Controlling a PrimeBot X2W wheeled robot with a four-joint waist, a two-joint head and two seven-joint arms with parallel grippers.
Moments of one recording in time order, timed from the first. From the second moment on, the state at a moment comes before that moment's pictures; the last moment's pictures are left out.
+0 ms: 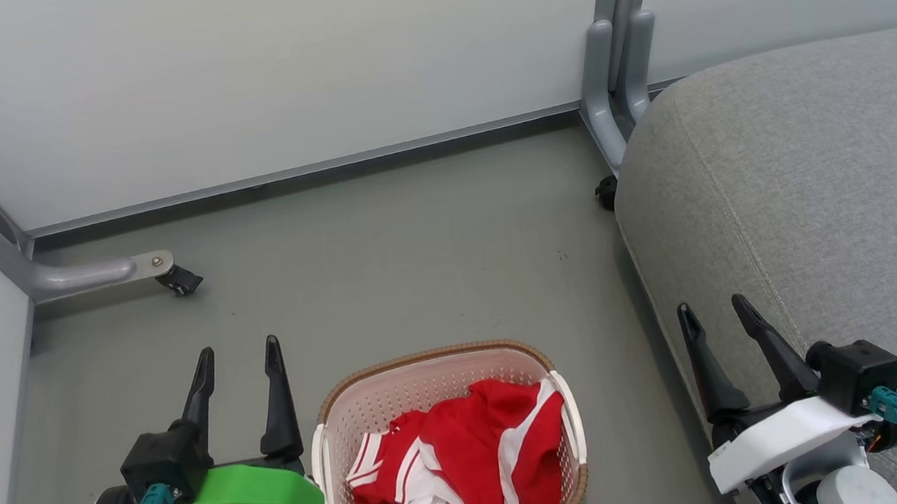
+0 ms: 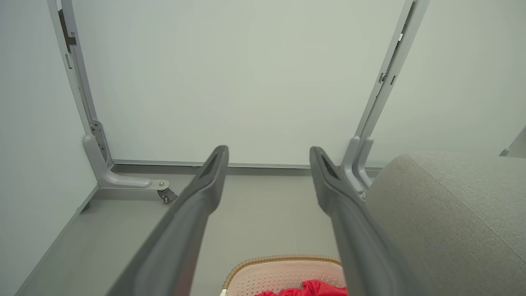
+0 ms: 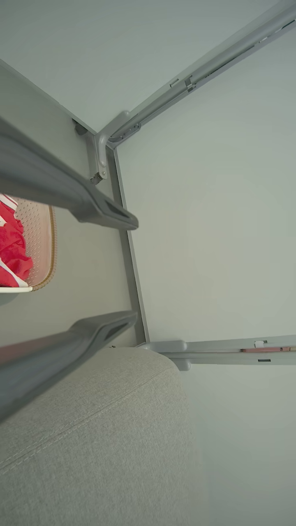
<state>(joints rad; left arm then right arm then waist) -0.05 0.04 -0.13 0.17 -0.28 0.00 -0.21 -0.04 -0.05 0.08 0.14 0.33 0.13 -0.21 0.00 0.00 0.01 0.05</state>
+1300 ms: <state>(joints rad) -0.05 0.05 -0.18 0.15 -0.07 0.03 -0.26 -0.05 -0.05 0.09 0.16 0.08 0.13 -0.26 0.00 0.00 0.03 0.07</state>
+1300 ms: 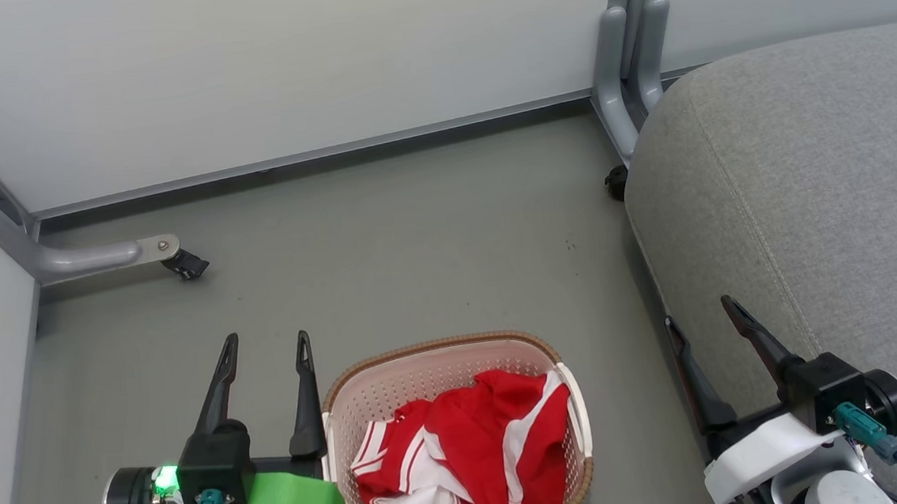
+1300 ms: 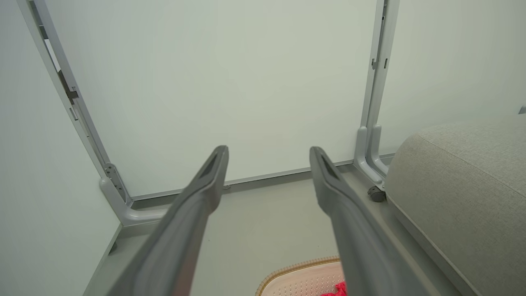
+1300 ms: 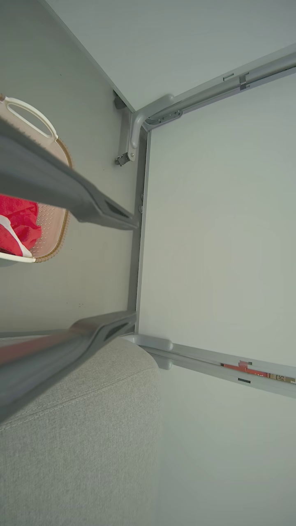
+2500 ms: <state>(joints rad) -0.33 0.05 -0.28 0.35 -0.06 -0.09 -0.26 -0.17 -0.05 0.08 0.07 0.08 0.13 -0.26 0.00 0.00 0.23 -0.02</state>
